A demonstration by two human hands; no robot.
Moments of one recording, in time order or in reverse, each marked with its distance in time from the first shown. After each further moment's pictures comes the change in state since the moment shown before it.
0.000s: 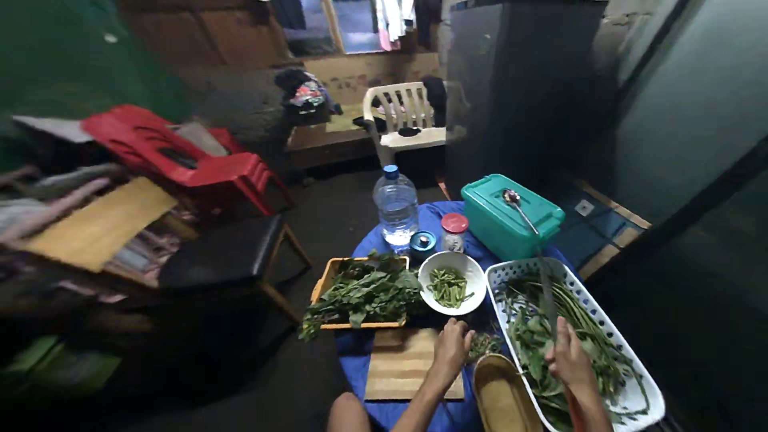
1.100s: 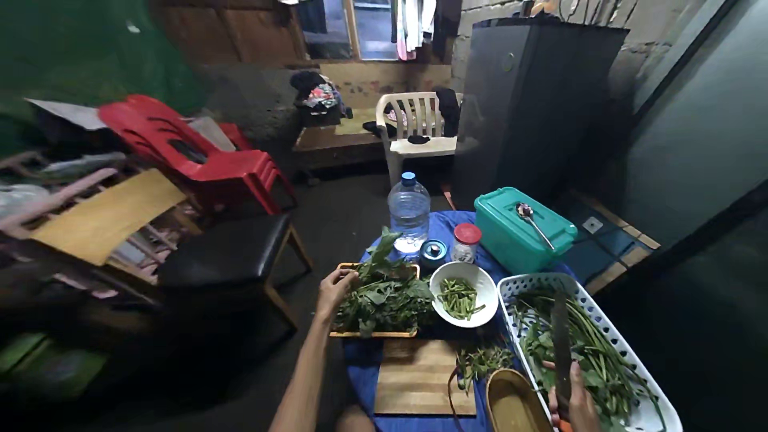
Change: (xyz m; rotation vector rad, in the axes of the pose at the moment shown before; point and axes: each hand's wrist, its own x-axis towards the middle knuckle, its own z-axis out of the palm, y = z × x) left_hand -0.010 -0.143 -0.246 -0.573 0.619 -0.257; right_hand -0.048 0.020 0.025 0.465 -0.149 0.052
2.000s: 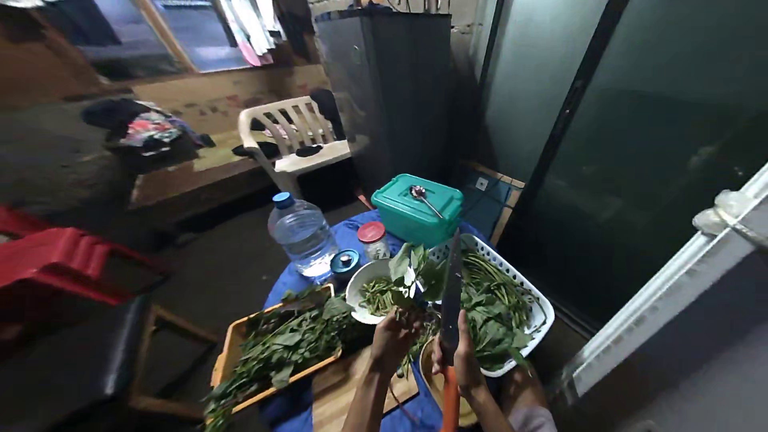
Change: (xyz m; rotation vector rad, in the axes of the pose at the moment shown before) left_hand -0.213 0.059 0.218 -0.829 -0.862 -0.270; right_hand -0.042 -0.042 0.046 0.539 -0.117 -0.094
